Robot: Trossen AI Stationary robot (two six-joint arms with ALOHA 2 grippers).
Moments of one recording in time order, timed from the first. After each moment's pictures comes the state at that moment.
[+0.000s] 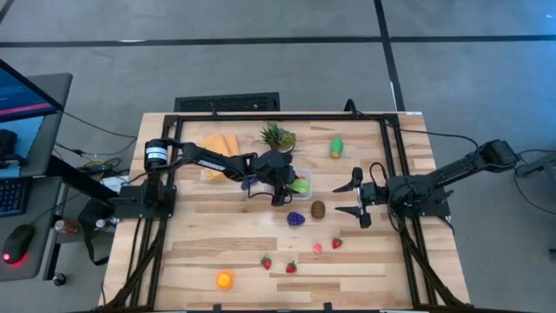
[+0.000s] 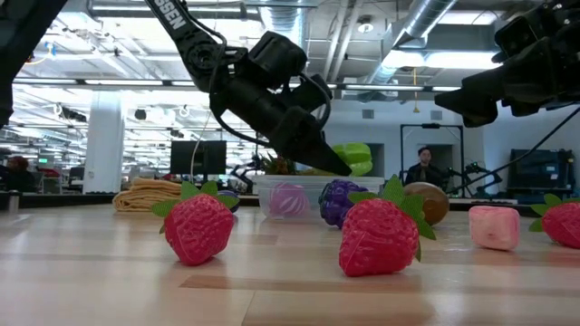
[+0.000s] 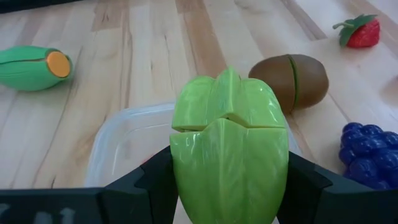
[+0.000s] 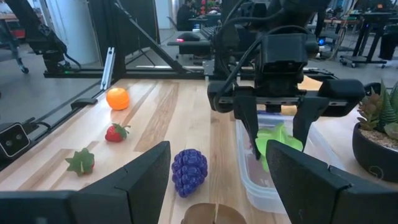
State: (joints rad) left arm 0.15 1.97 1.09 0.31 0.22 0.26; right arm 0.27 0.74 0.00 0.61 0.18 -0.02
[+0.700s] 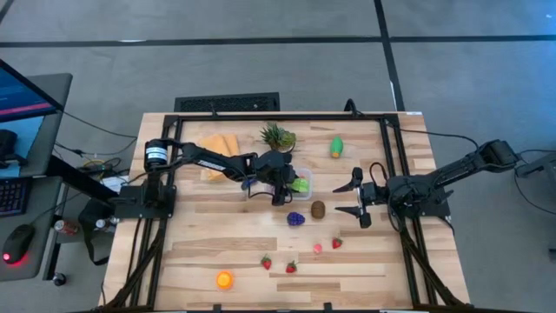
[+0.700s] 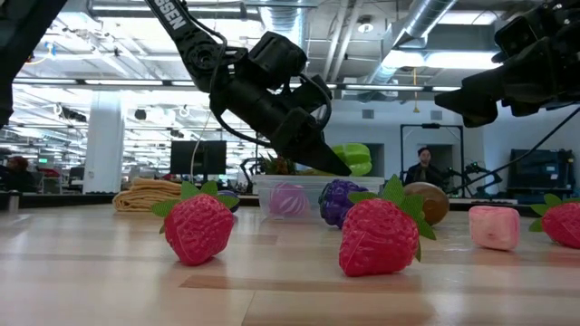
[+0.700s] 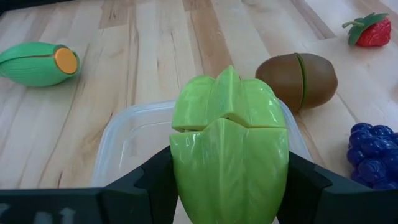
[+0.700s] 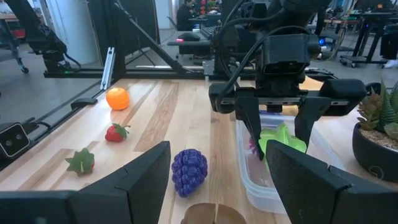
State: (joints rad) left arm 0.15 1.97 1.09 0.30 0.20 0.25; right arm 0.27 0.74 0.00 0.61 0.18 -0.02
